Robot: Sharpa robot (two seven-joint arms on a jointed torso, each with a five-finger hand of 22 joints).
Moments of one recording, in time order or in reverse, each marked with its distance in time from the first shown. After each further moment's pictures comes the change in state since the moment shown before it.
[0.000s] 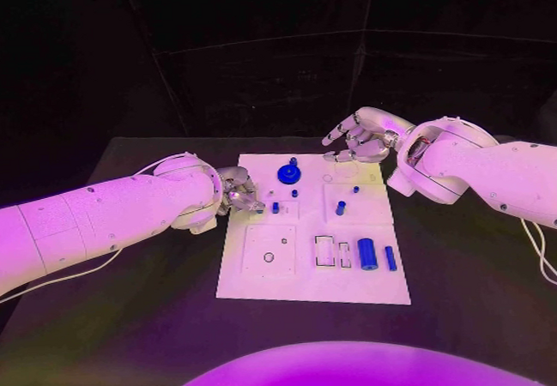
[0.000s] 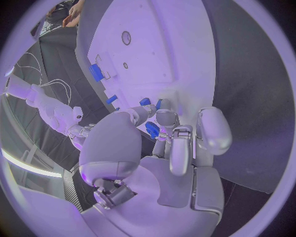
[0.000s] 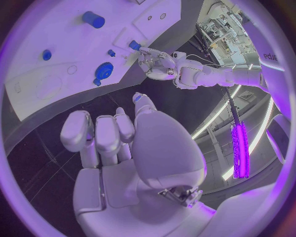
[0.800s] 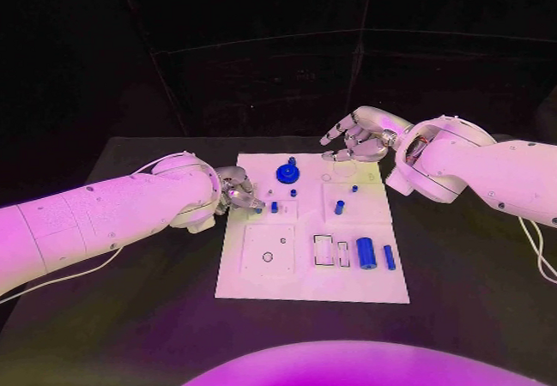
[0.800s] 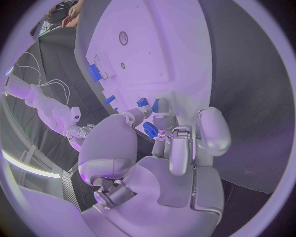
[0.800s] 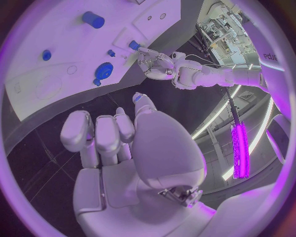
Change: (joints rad) left arm 0.000 0.008 0.000 -0.020 0.000 0.014 -0.003; left_hand -0.139 -0.027 -0.050 -0.017 -0.008 0.048 -0.009 -0.004 -0.033 0.031 -0.009 0.029 0.054 0.000 -0.007 0.000 0.000 0.000 0.003 -0.010 0.005 0.013; right arm 0.000 -0.001 0.000 0.001 0.000 0.000 0.000; right_hand 0.000 0.000 0.000 0.000 0.000 0.000 0.000 0.000 0.000 0.000 0.000 0.000 0.001 0.000 0.000 0.000 0.000 0.000 0.000 0.000 0.000 0.000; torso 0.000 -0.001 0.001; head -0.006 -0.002
